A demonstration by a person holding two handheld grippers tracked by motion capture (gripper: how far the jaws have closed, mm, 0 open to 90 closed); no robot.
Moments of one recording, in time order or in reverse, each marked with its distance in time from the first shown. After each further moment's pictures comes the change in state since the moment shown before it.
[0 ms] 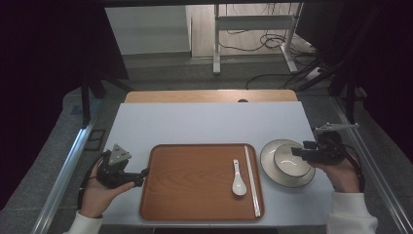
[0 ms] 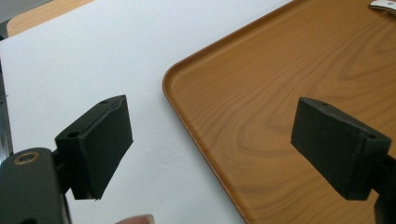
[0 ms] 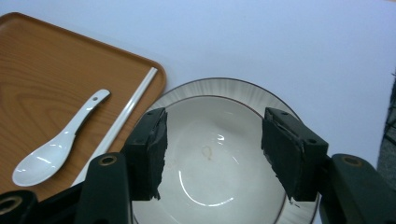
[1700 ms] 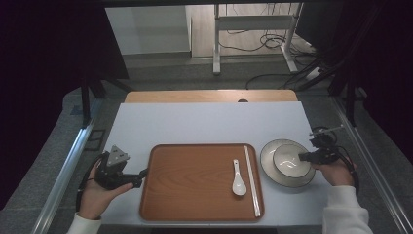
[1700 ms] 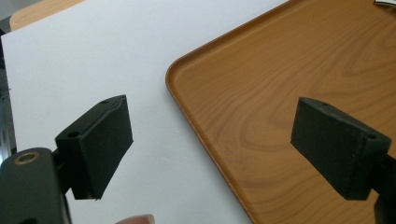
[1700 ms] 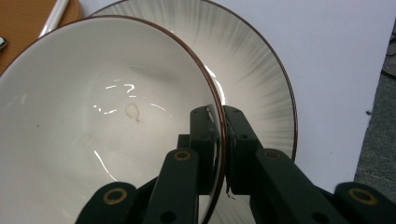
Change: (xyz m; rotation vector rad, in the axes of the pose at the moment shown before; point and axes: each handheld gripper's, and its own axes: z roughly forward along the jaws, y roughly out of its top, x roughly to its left) left arm 0.002 -0.005 -0.001 0.005 0.008 -0.011; right arm -0.034 -0.020 0.048 0.241 -0.083 0.098
